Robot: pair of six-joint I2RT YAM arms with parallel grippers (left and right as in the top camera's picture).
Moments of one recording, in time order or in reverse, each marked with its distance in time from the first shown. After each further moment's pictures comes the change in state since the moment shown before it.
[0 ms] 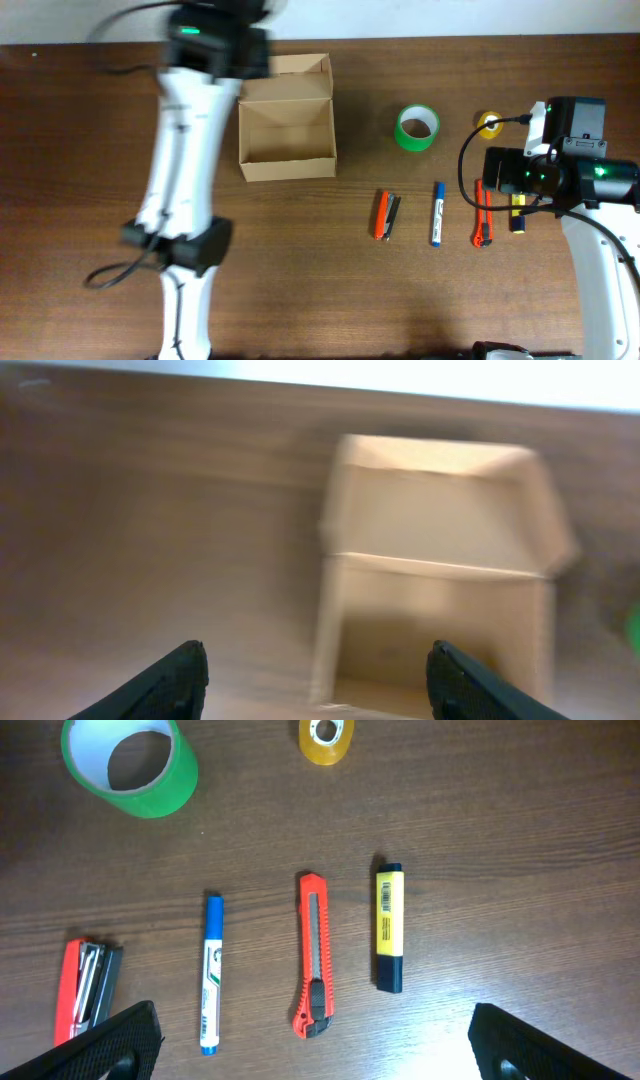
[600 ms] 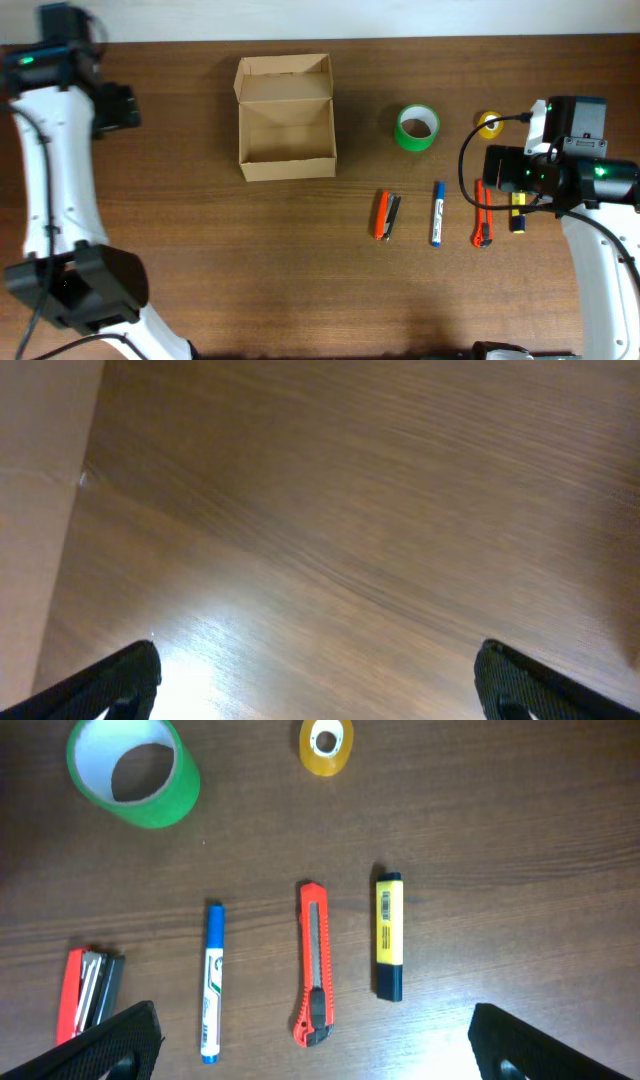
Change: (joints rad) left arm 0.564 -0.333 -0.864 0.348 0.055 0.329; right arm 0.000 0.000 0.000 0.024 0.000 0.000
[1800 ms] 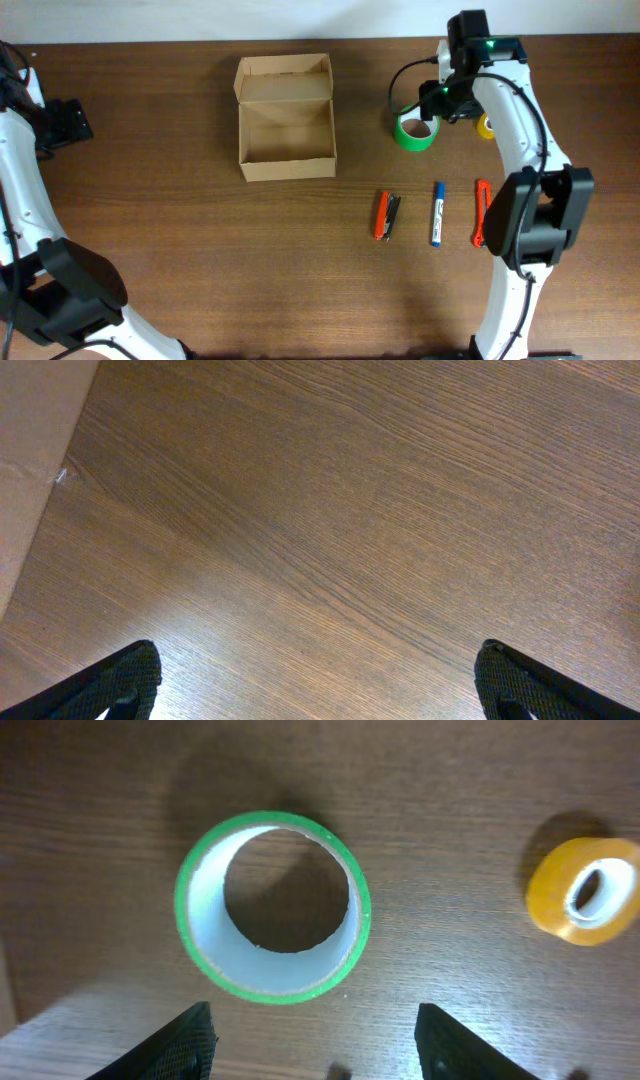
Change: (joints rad) left arm 0.193 0.000 -0.101 0.171 0.150 0.085; right arm 0.191 0.897 0.755 -0.147 -0.113 0.017
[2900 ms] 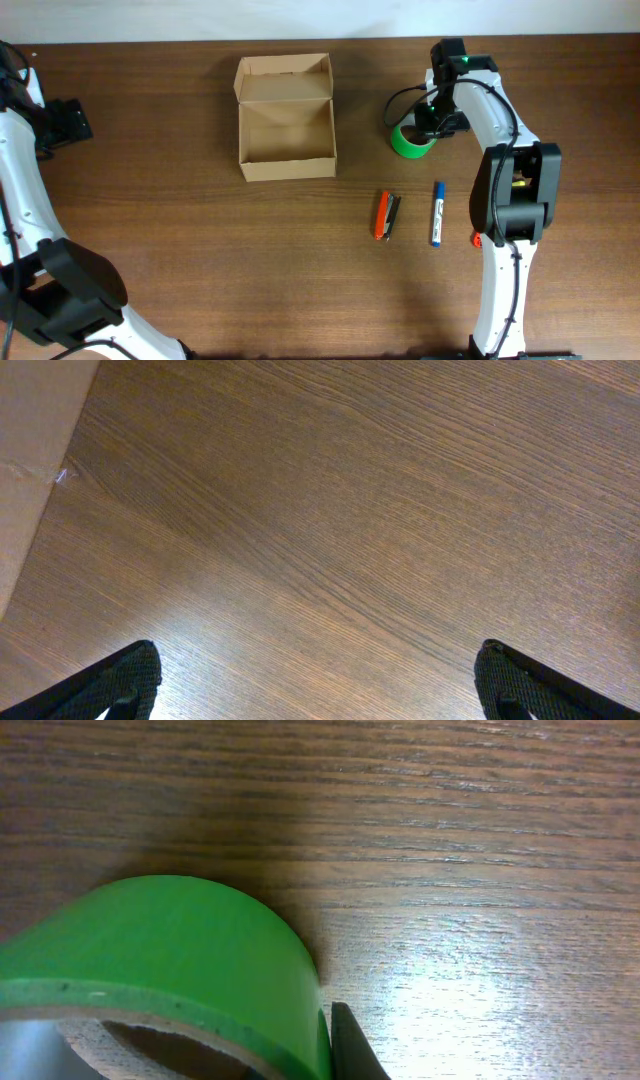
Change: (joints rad) left arm 0.000 0.000 0.000 0.000 0.000 0.000; right arm -0.007 0.192 0.003 0.055 0.037 -0.003
